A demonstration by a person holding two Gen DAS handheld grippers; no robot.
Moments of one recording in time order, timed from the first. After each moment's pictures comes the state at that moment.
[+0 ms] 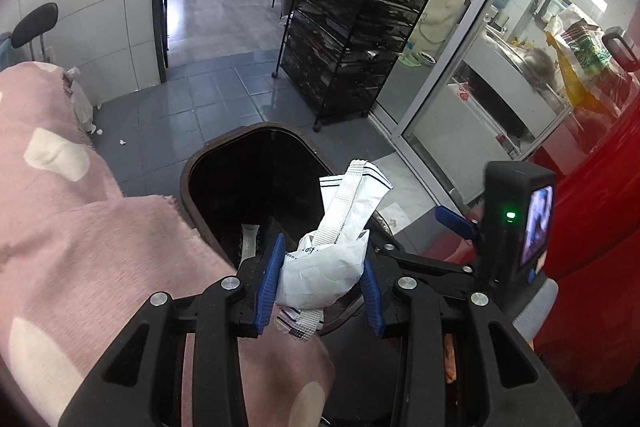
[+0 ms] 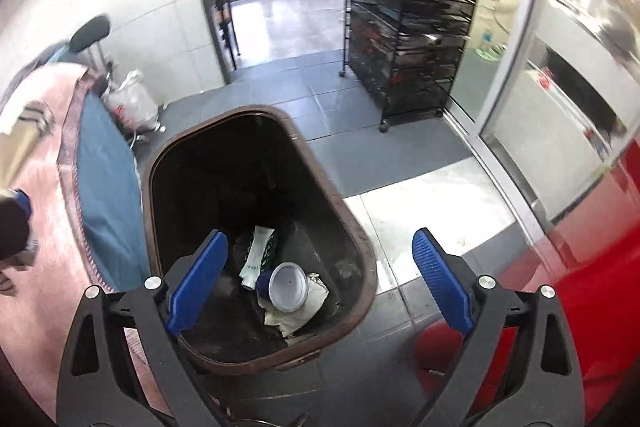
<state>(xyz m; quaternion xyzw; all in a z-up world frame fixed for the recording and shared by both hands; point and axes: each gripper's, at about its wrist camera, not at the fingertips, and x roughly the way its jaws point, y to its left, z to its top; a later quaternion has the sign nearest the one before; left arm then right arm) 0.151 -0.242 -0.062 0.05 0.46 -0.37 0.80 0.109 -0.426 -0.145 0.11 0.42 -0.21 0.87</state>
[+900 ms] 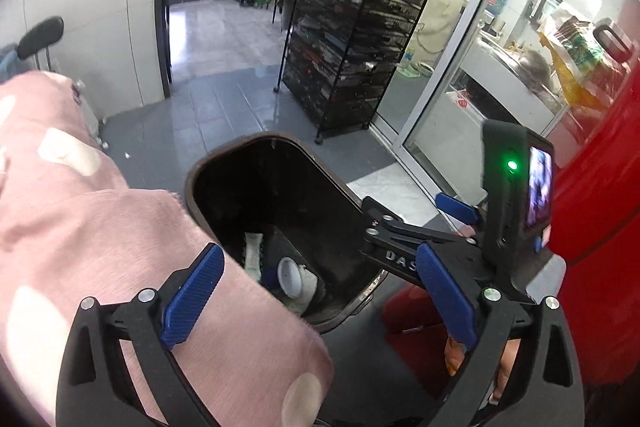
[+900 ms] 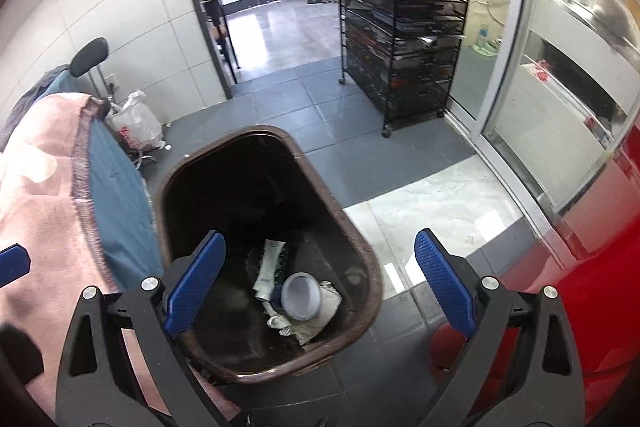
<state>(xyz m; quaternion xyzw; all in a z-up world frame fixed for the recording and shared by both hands) 0.123 -0.228 -0.050 0.05 0.43 -0.37 0.82 0.112 -0.423 -0.125 0.13 0.41 -0.20 0.88</state>
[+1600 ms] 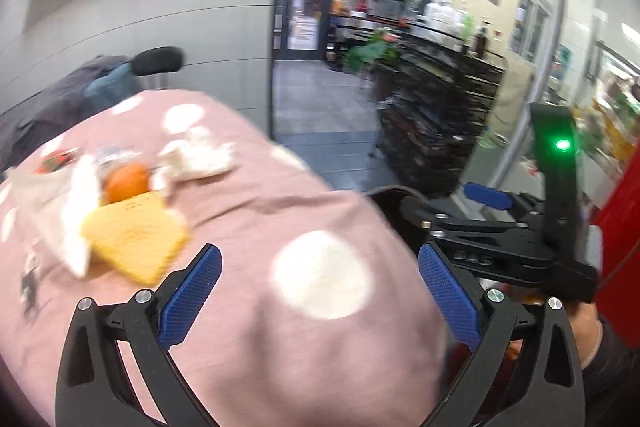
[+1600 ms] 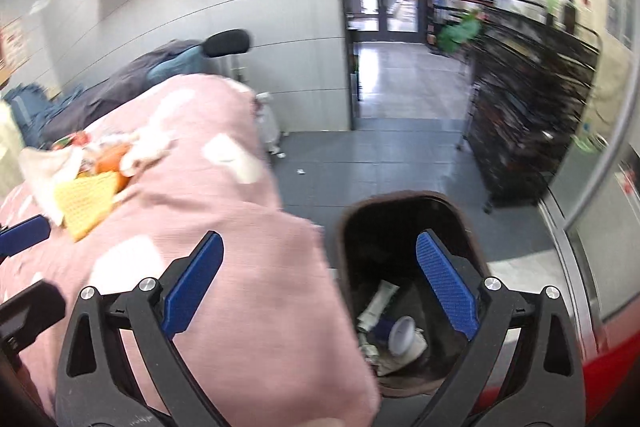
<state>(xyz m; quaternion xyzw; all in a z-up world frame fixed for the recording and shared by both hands) 0.106 -0.076 -0.008 0.02 0.33 -0.21 0.92 0.144 -0.270 -0.049 0.04 0.35 0.00 0.94</state>
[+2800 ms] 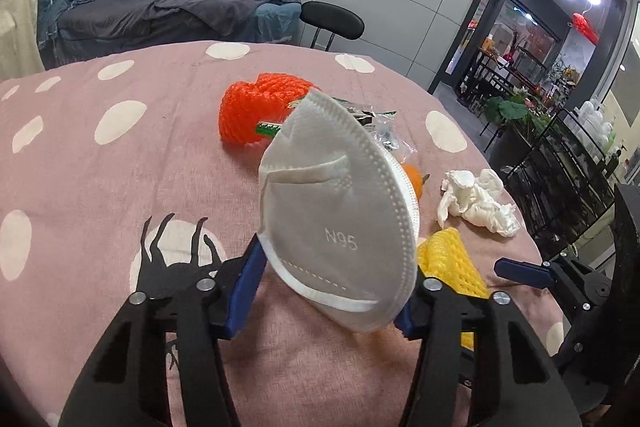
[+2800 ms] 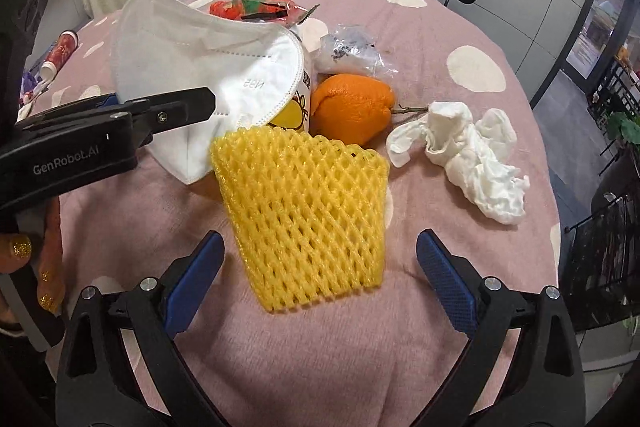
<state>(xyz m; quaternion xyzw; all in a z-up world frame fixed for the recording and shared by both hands) 0.183 0.138 -0.039 -0.15 0.38 -0.01 0.91 0.230 -0.013 -0.066 -0.17 0.47 0.26 0.83</state>
